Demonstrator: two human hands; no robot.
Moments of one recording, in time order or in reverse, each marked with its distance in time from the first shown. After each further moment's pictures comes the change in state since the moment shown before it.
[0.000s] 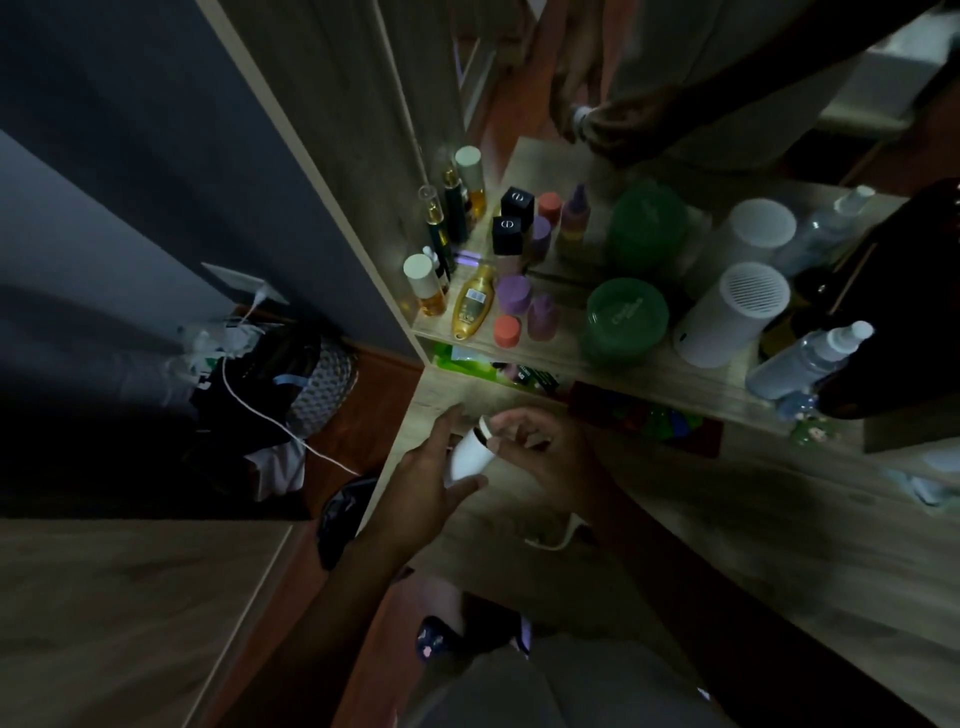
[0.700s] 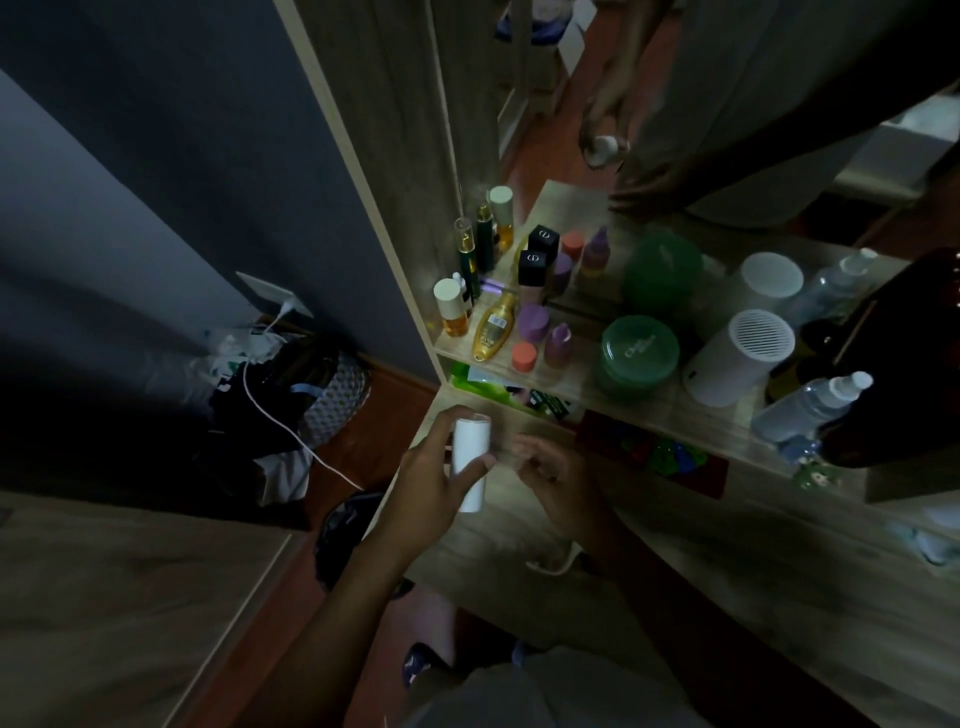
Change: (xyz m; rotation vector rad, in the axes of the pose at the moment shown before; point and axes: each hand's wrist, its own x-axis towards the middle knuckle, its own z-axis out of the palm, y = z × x) left_hand -0.004 0.027 -0.014 -0.197 0.244 0.096; right_hand -0.001 0.035 0.004 -0.063 -0.031 -0.028
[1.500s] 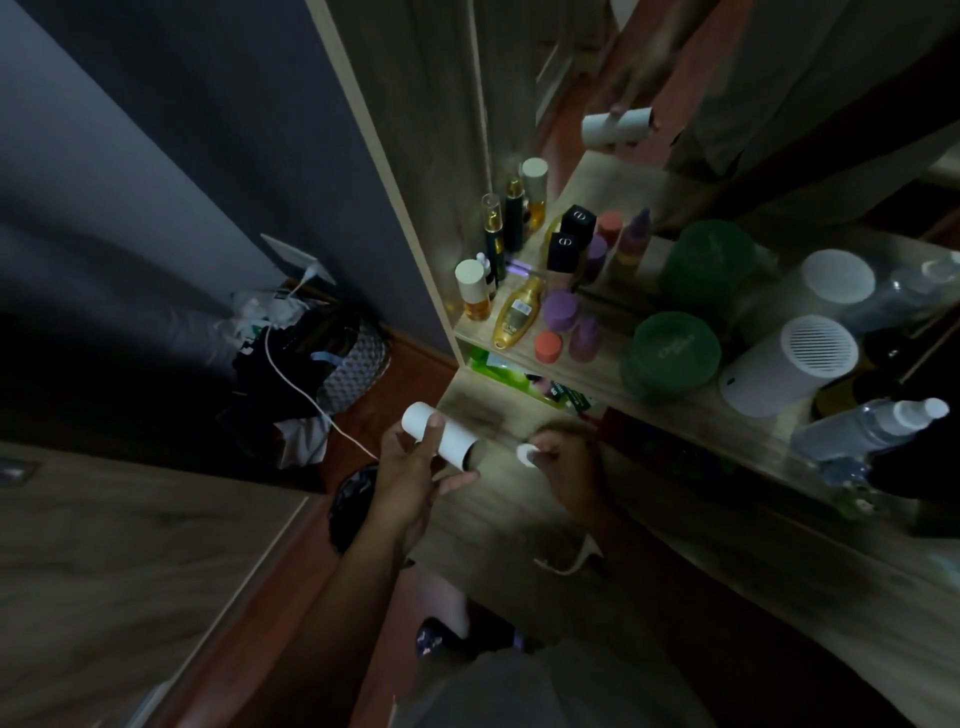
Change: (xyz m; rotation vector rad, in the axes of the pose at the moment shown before) left_hand 0.009 -0.007 -0.004 -0.894 0.352 -0.765; right_hand 0.051 0.060 0.026 -0.301 -0.058 0.279
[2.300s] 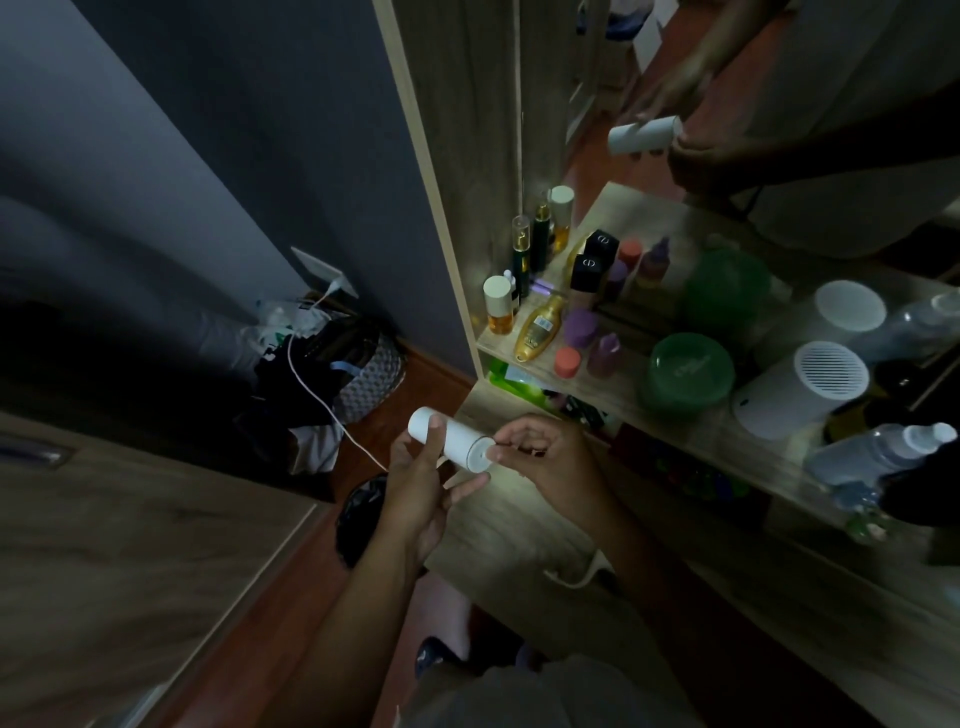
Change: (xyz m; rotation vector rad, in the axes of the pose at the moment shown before) left_hand -0.012 0.004 -0.009 -0.096 0.008 0.031; right_hand -0.058 -0.111 -0.043 0.450 -0.145 -0.257
